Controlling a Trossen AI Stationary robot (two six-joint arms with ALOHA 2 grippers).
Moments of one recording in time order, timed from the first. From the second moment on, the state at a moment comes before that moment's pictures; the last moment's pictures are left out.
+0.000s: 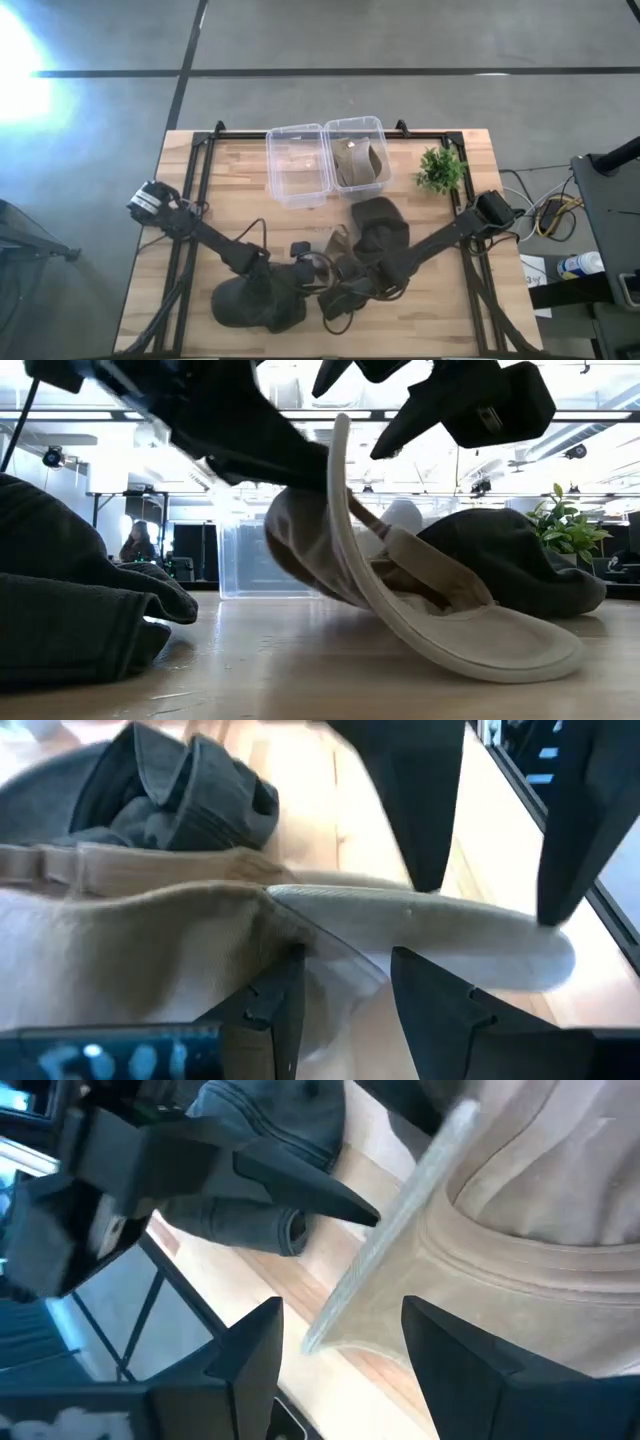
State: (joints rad) left arm -0.47 1.72 0.93 0.27 -0.36 -0.26; right arm 0.49 1.94 1.51 -0.54 0.15 1.48
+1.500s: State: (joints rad) left arm -0.59 1.76 0.96 0.01 -0.33 -0.25; right arm 0.61 2.01 1.50 -0.95 0.18 1.83
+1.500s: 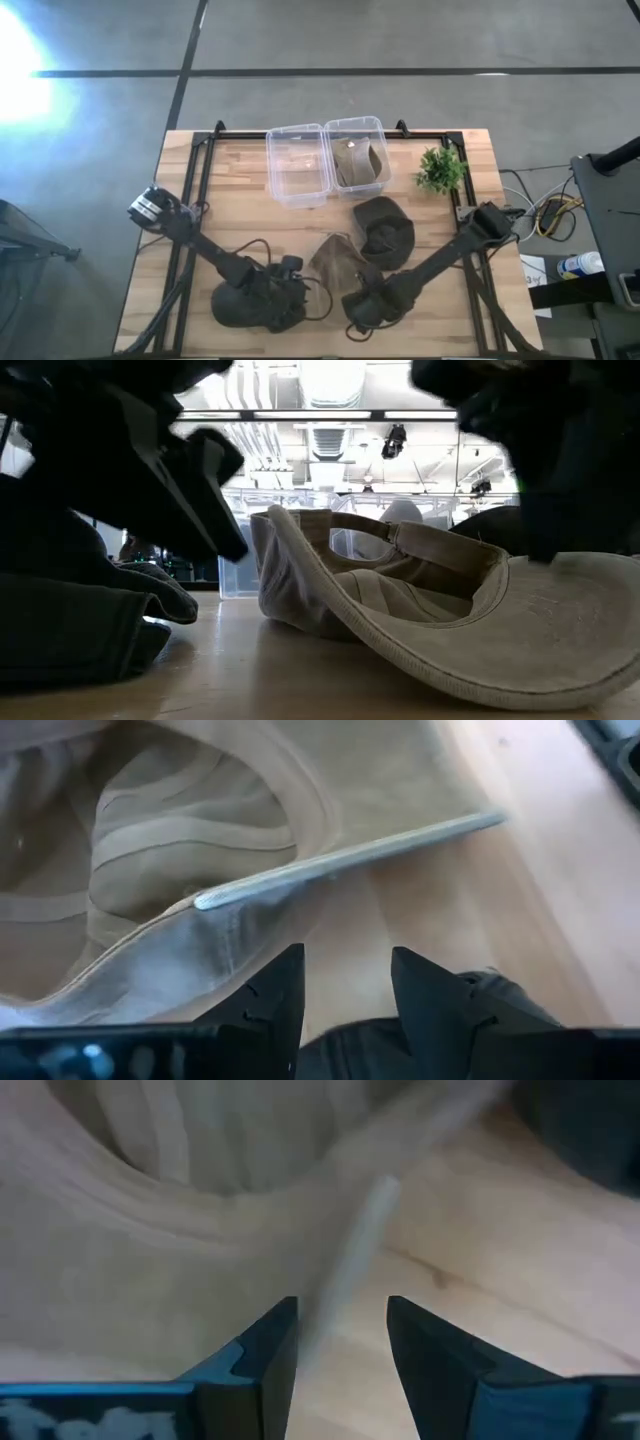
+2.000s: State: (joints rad) left arm -0.54 1.81 0.98 0.16 -0.30 -0.23; right arm 0.57 2.01 1.28 -0.42 0.11 1.68
